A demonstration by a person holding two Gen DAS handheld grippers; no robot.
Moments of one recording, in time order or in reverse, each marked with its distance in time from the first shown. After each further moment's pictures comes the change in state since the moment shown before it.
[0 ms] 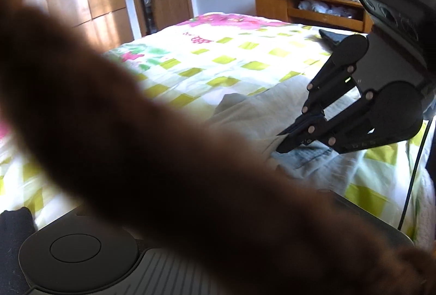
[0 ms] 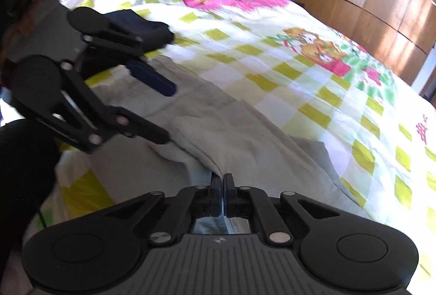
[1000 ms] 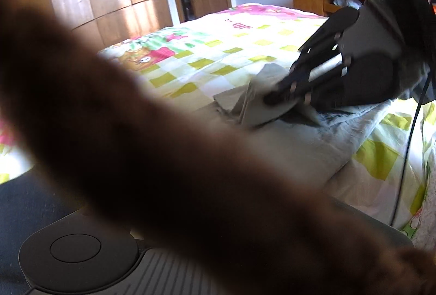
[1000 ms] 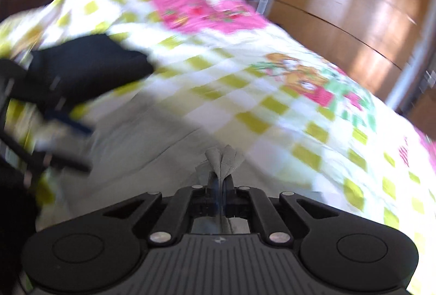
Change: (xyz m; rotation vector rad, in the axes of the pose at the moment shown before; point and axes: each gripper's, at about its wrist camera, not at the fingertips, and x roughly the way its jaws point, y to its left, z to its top) left arm -0.052 0.016 -0.056 -0.109 0.042 0.150; right arm 0.009 -0.001 0.066 0.169 -0.132 -0.199
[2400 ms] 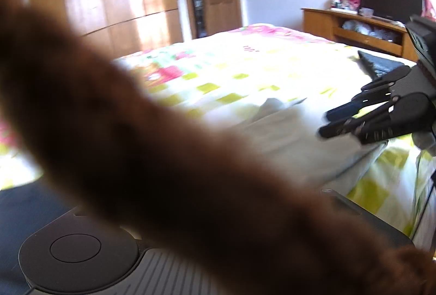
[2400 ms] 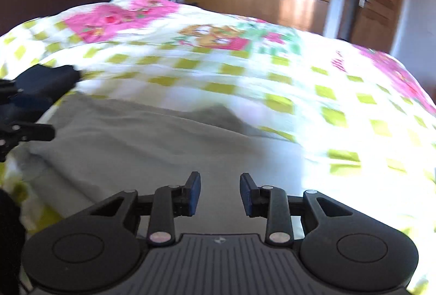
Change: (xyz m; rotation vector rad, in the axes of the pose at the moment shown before) left arm 0.001 -0.014 0.035 -0.048 -0.071 0.002; right arm -0.049 -0.087 -0.115 0.353 0.131 -0.190
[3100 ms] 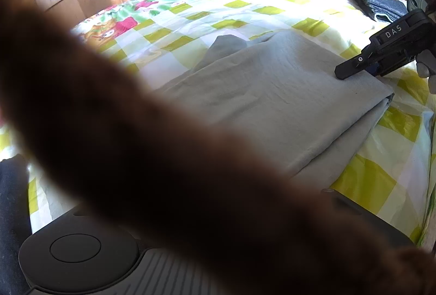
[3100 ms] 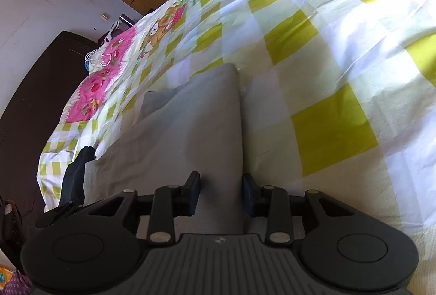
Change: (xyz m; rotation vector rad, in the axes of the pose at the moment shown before) left arm 0.071 -0.067 -0.001 0.083 0.270 -0.013; right arm 0.055 -0.116 -0.050 0.652 0.169 0.484
